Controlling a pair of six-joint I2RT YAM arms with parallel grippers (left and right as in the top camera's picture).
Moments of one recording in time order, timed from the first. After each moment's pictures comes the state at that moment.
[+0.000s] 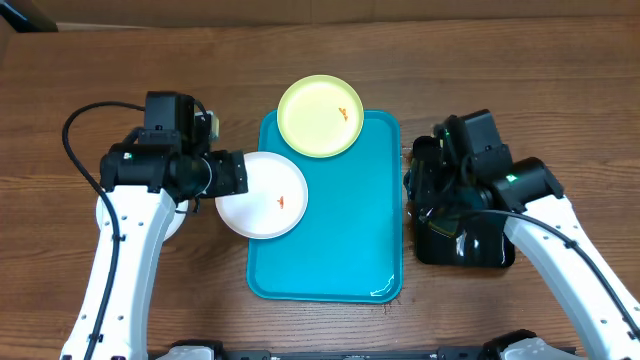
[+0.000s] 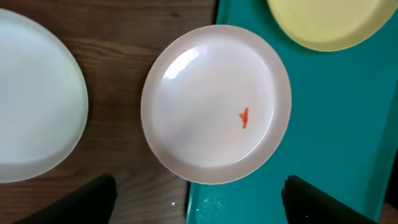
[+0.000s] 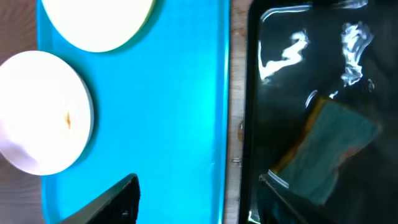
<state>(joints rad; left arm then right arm) -0.04 1.40 1.28 -1.11 0.11 -0.19 0.33 1.36 1.11 -0.88 -0.15 0.46</state>
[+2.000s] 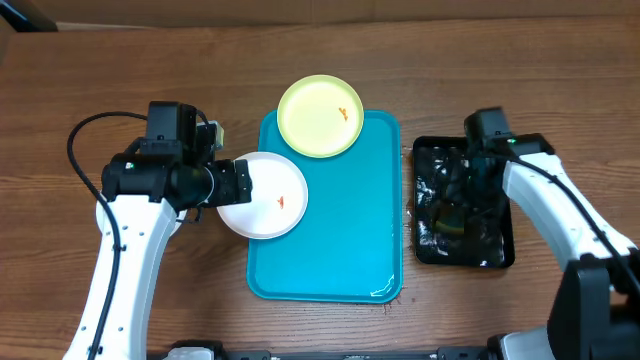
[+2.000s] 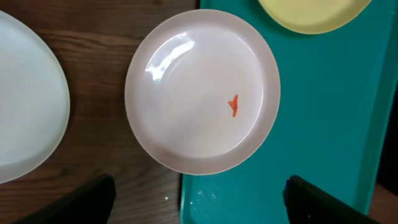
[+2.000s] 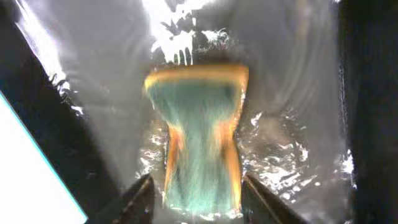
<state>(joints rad) -0.04 1.35 1.23 -1.10 0.15 -0.16 0.12 1.62 1.10 -0.97 -0.02 0.48</state>
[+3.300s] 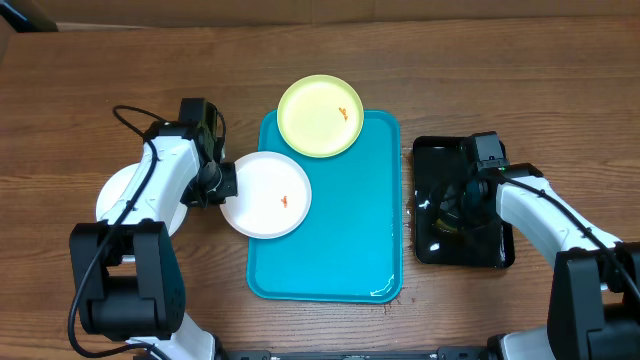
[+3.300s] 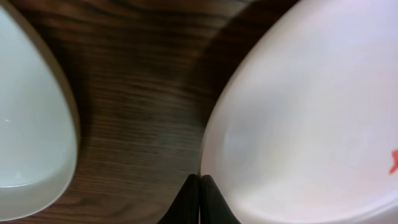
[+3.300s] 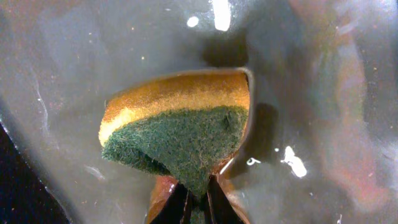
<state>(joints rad) 0.00 1.79 1.23 -1.01 -0.03 -0.14 0.12 1.64 0.88 -0.66 -0.02 0.56</state>
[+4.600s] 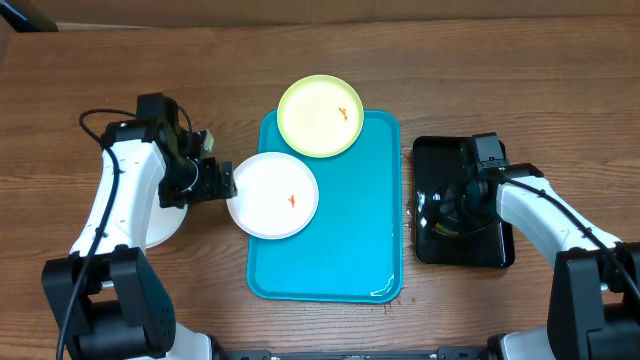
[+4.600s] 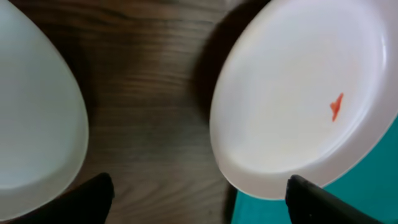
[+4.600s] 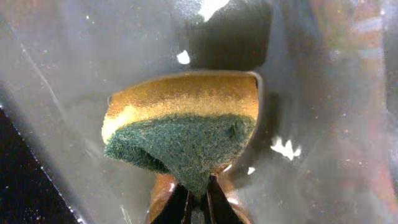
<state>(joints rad) 0.12 1.70 1.28 -1.10 0.17 0.02 0.12 1.64 0.88 -0.69 -0.06 0.51</state>
